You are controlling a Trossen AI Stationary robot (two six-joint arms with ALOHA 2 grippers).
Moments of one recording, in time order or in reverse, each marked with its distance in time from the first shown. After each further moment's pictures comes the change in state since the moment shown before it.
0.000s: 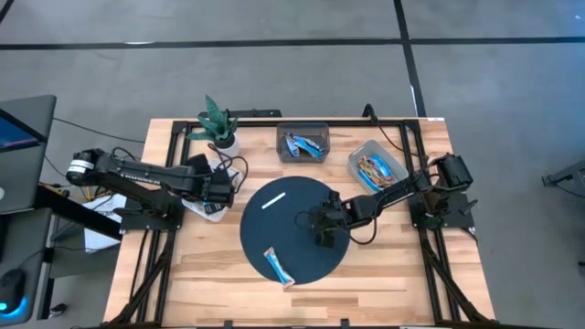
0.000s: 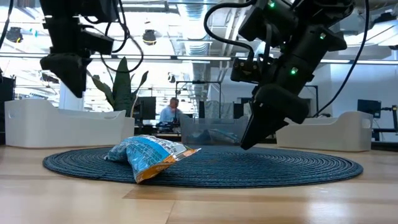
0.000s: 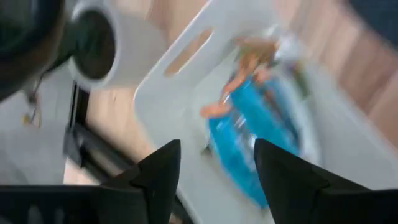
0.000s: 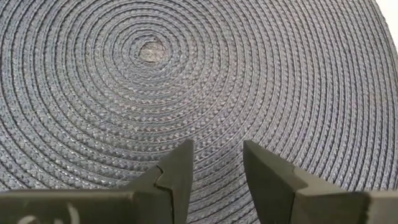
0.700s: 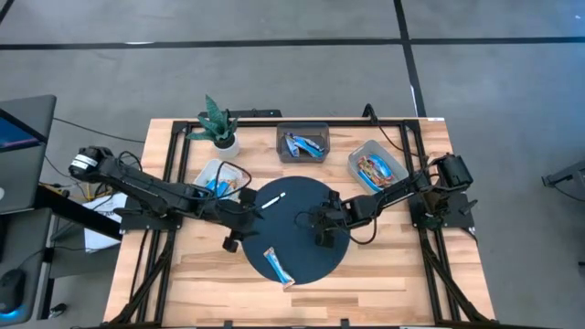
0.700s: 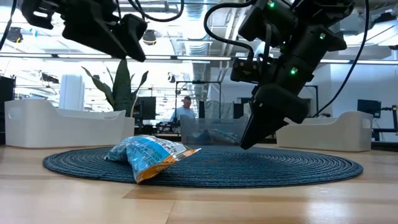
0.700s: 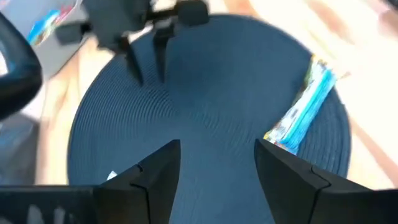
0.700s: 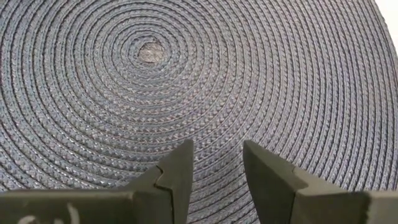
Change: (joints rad) left arm -0.216 0.016 -0.094 0.975 0.398 0.626; right arm 0.000 0.000 0.000 0.002 0.000 0.000
